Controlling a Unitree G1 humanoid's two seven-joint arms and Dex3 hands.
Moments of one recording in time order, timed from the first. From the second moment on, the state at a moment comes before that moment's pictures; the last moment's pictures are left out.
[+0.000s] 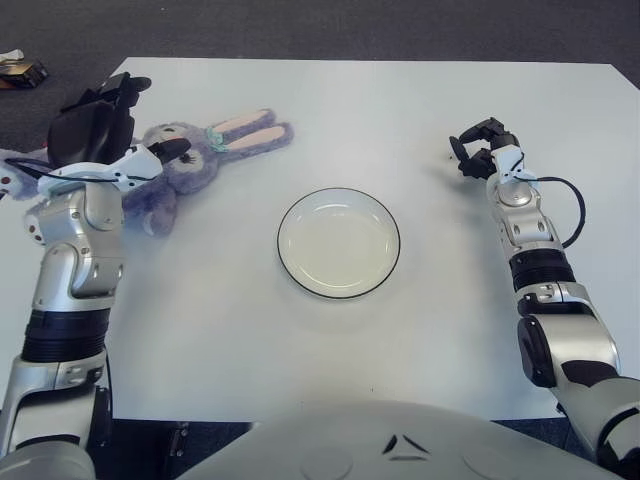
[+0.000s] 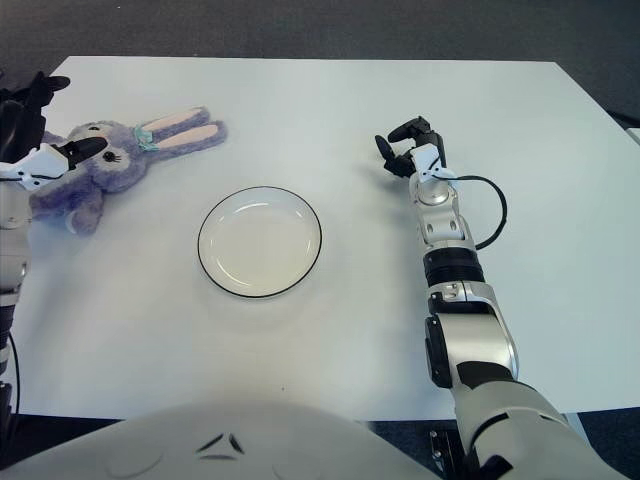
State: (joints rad) left arm -0.22 0.72 0.14 -0.15 0.66 0.18 -0.16; right arm -0.59 -0.32 -0.04 0.60 -0.14 0.05 -0.12
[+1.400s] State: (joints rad) left arm -0.53 0.95 -0.08 0.41 0.58 -0.32 -0.34; right arm -0.58 -0.32 -0.04 0.57 -0.15 0.05 -0.11
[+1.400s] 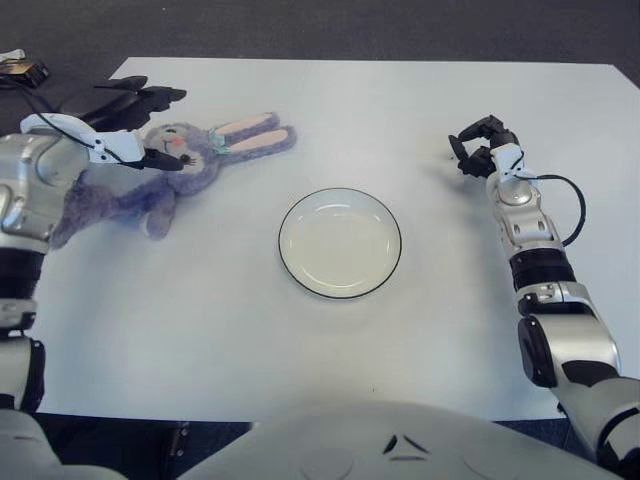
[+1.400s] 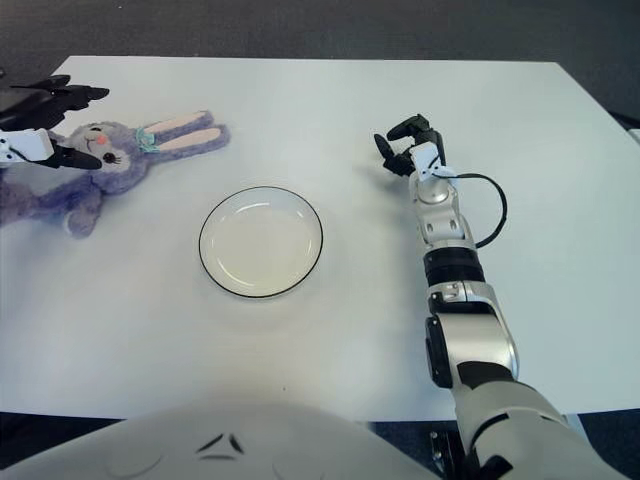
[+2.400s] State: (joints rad) left arm -0.54 0.95 -0.20 0.39 0.85 -0.29 -0.15; right arm -0.57 -0.33 -0.04 0.53 -0.15 0.08 -0.10
